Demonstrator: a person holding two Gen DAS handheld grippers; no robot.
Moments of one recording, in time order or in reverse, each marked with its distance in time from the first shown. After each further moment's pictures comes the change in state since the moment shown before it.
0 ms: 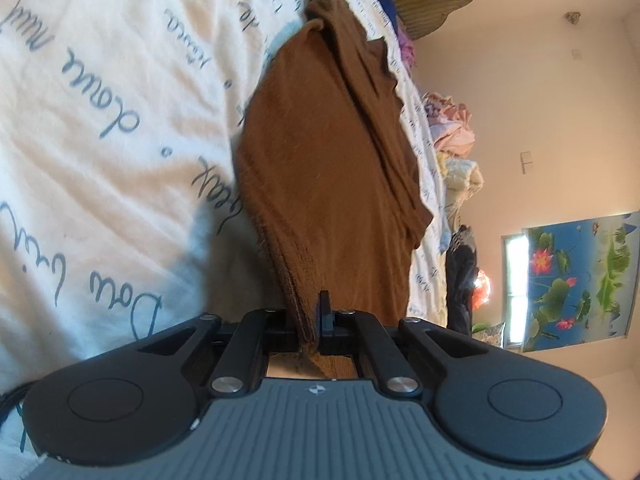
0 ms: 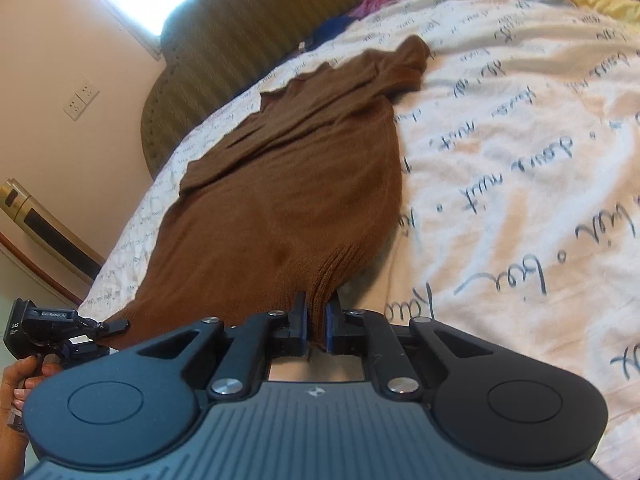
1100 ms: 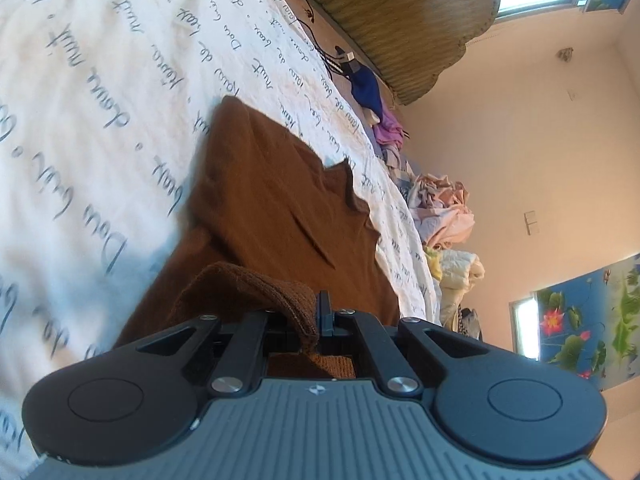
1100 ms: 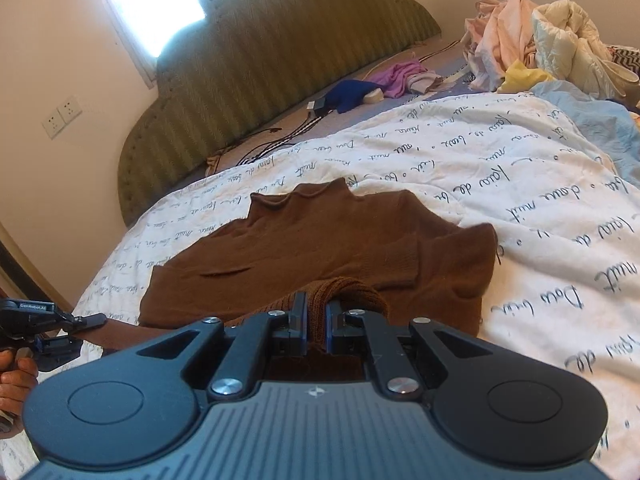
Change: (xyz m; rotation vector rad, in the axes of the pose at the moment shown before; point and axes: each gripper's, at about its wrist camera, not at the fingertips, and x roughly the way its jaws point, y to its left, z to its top) left arm 0.076 -0.088 0.183 0.039 -0.196 0.036; right arm 0.104 0.033 0.196 -0.150 -0.104 -0.082
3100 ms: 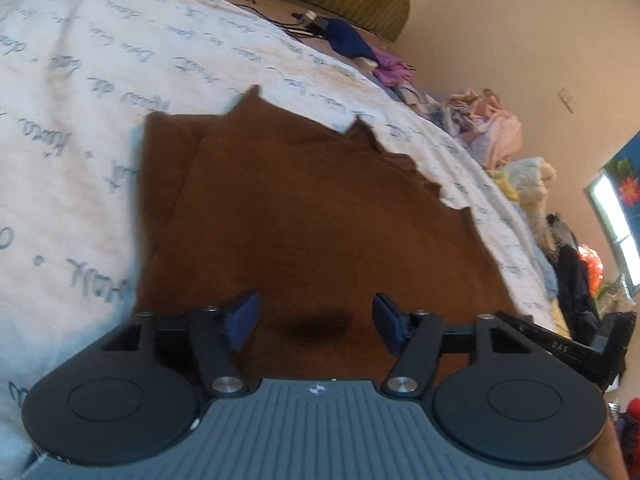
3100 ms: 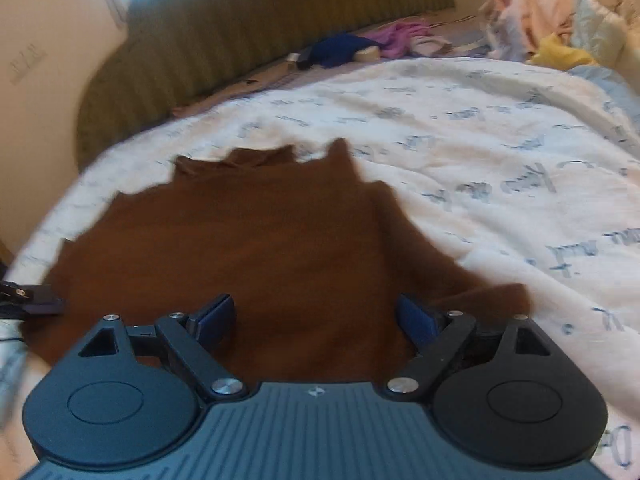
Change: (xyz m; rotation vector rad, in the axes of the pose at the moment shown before) left arm 0.101 -0.017 -0.002 0.461 0.046 0.222; right arm 0.132 -0.055 0.022 -0.138 0.132 -0.129
